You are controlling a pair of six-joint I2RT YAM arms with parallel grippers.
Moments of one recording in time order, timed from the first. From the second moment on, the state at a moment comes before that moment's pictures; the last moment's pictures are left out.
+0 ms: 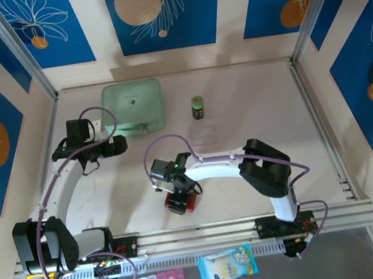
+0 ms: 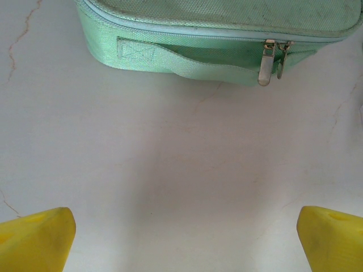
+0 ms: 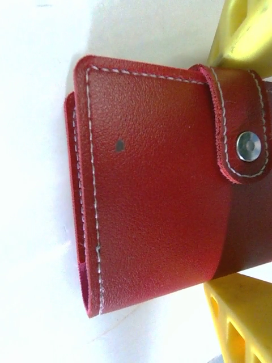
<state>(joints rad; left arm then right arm) -0.03 1.23 0.92 -0.63 0.22 -0.13 1.14 1.92 1.30 -0.86 -0.09 0.01</state>
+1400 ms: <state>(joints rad) -0.03 1.24 0.92 -0.63 0.22 -0.13 1.16 1.97 1.36 -0.92 0.01 0.10</state>
